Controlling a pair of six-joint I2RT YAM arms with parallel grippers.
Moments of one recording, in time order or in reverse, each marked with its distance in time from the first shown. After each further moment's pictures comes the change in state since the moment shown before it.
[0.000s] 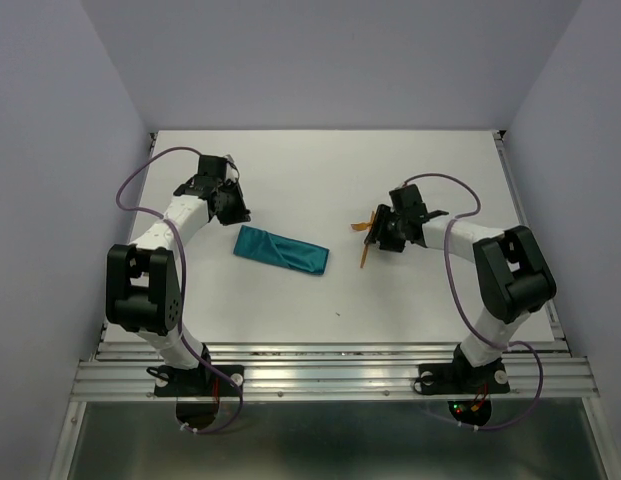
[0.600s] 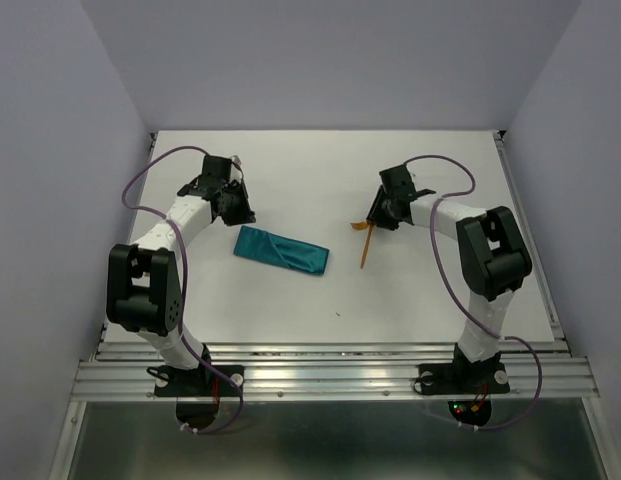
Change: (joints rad) left arm -0.024 0.000 0.000 0.001 0.030 0.021; right arm -0.002 0.190 0.265 -0.080 0.200 0.060
